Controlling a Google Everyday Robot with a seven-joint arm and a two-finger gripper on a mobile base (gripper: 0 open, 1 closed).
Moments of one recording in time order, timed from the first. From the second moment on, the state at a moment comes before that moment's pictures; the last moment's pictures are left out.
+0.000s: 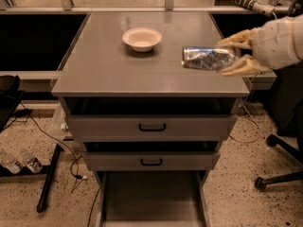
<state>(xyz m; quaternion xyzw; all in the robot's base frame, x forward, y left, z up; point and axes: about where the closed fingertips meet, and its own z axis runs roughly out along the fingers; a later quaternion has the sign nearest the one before) 0.572 -0.190 0.949 -0.72 0.53 -0.02 0.45</state>
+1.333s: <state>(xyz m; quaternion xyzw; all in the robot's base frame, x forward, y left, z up) 0.678 -0.122 0.884 -0.62 0.65 0.07 0.44</state>
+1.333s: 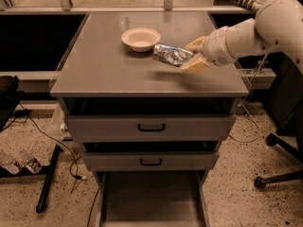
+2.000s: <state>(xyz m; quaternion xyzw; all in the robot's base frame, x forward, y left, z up) 0.677 -0.100 0.866 -0.61 0.66 0.11 0.43</state>
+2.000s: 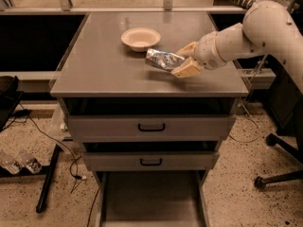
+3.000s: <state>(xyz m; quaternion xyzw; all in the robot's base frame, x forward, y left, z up) 0.690 -0.107 0.858 -0.57 0.70 0.10 0.42</state>
